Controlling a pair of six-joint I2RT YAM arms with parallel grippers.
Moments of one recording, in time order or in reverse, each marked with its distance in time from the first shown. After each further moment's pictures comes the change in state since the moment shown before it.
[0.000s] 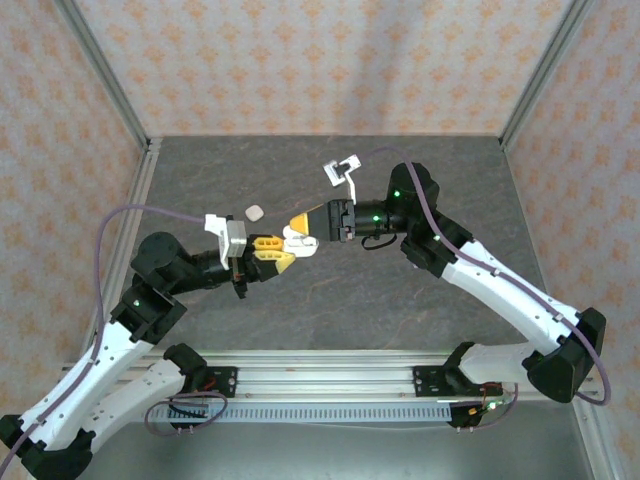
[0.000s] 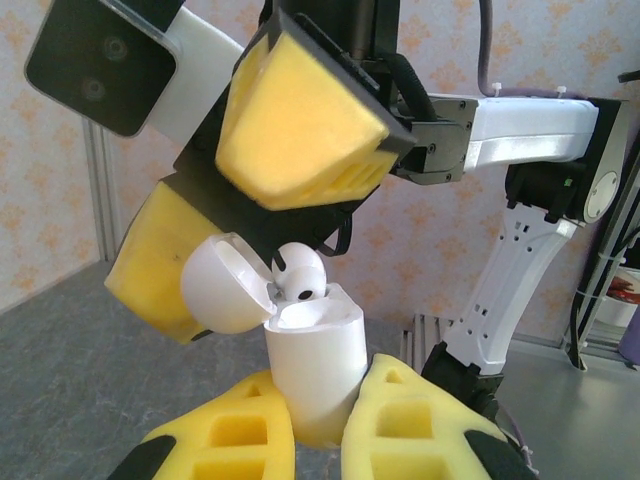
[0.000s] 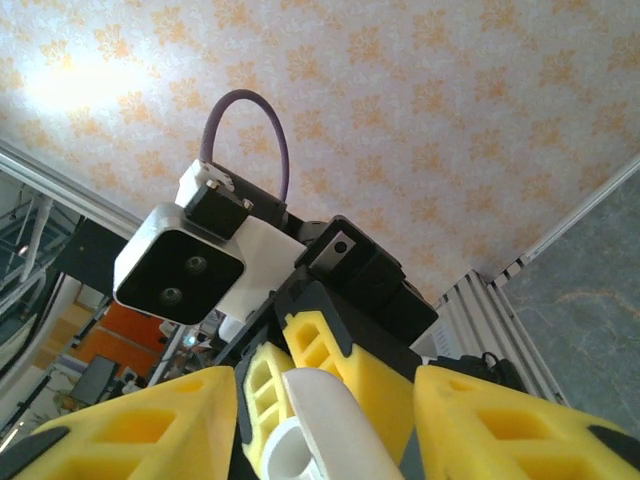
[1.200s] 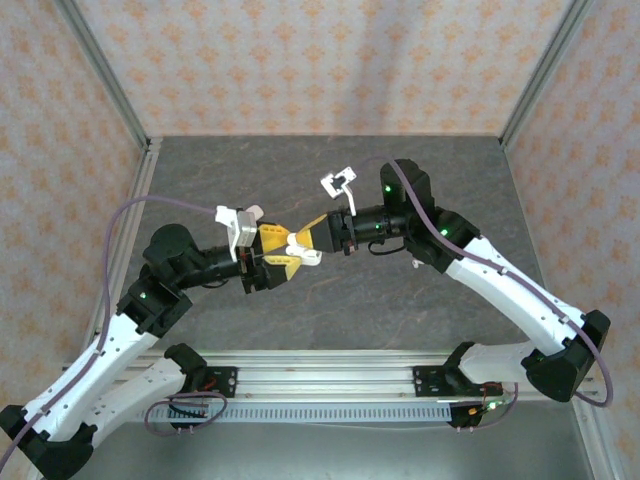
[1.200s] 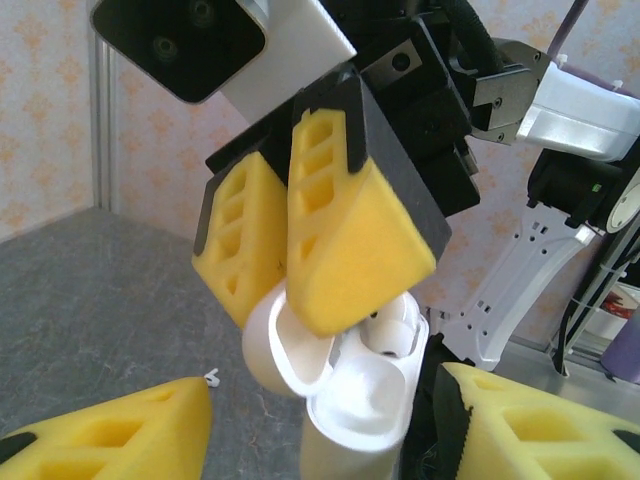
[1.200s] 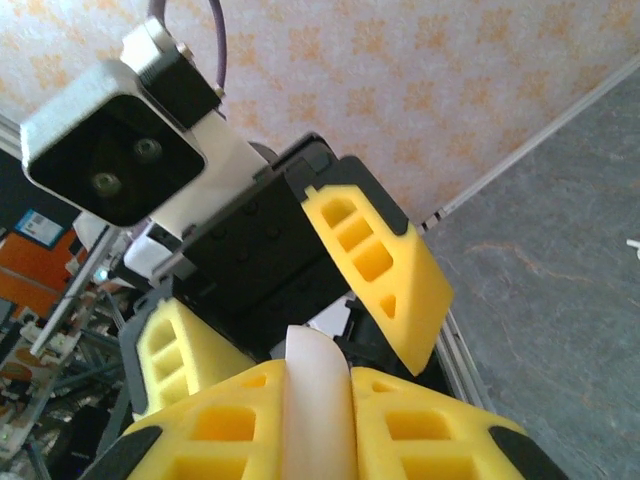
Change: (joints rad) left arm -0.006 0.052 0.020 -0.048 -0.023 -0.075; right arm -0.002 0.006 0.092 -0.385 0.017 -0.378
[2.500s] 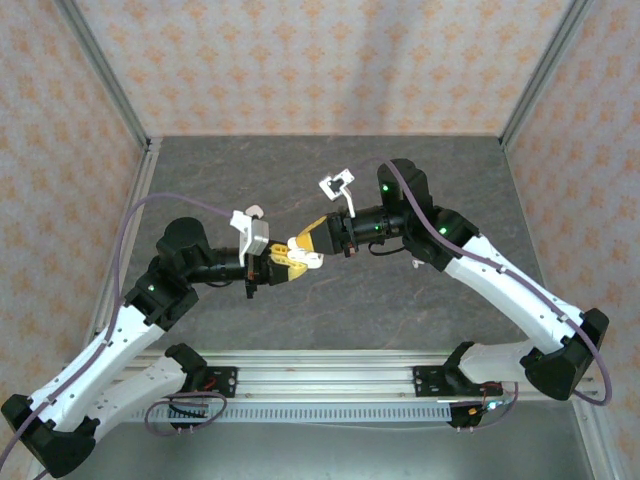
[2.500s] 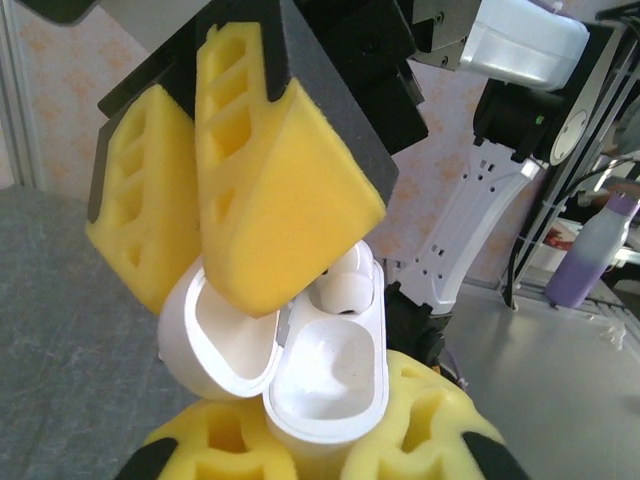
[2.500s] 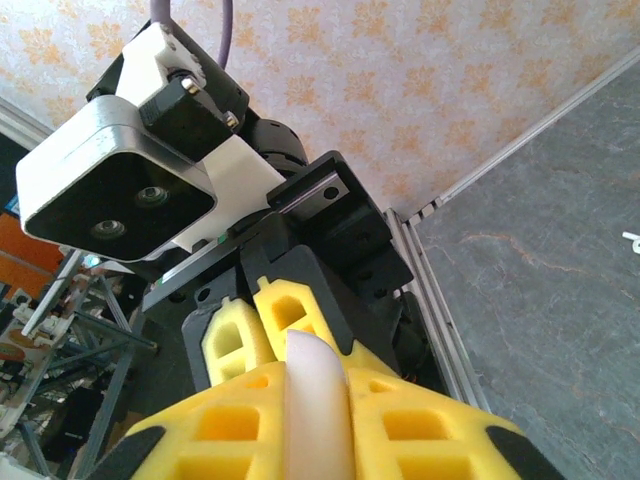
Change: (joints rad) left arm 0.000 0.053 0.007 -0.046 0.150 0.100; right arm 0.000 0.011 0.011 -0.031 -0.013 -0.045
